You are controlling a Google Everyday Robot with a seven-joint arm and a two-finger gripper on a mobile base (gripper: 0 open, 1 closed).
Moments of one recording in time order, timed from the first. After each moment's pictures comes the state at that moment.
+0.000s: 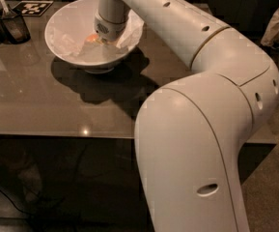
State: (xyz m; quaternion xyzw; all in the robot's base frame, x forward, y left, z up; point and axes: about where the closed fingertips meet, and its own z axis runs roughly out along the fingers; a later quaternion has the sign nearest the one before) arm 0.735 0.095 0.866 -0.52 0.83 0.06 0.19
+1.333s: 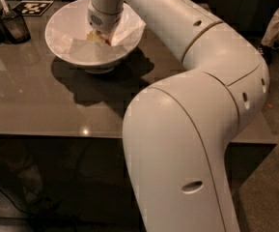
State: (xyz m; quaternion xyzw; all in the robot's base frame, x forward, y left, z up) arm 0.732 0.106 0.889 -0.53 0.83 0.05 0.19
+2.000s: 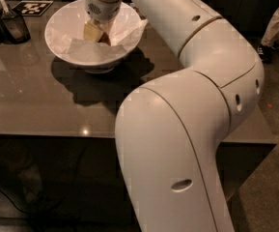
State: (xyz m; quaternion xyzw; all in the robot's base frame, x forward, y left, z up) arm 0.732 0.107 0.918 -0.53 0.82 0.05 0.19
